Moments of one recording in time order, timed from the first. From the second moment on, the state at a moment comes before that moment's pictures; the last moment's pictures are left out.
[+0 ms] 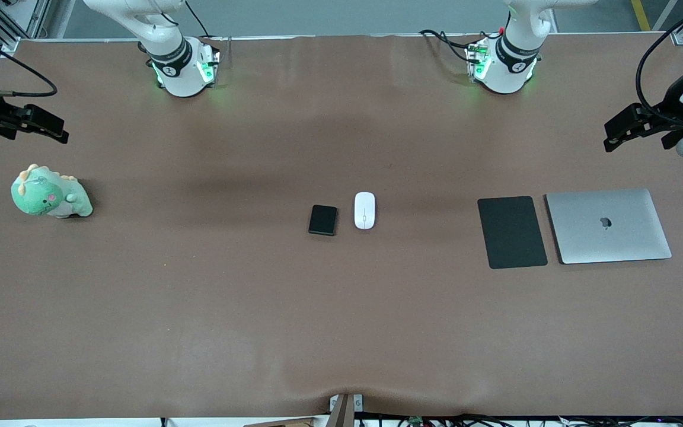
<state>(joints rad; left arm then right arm) 0.00 0.01 -0.12 -1.47 0.03 1.47 -0.13 0.00 -0.03 0.02 -1.55 -0.01 1.37 0.09</state>
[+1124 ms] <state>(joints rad) 0.00 0.03 -0.18 -1.47 0.01 1.46 -0.13 0.06 -0.03 -0.03 -1.48 -0.02 1.30 0.09</state>
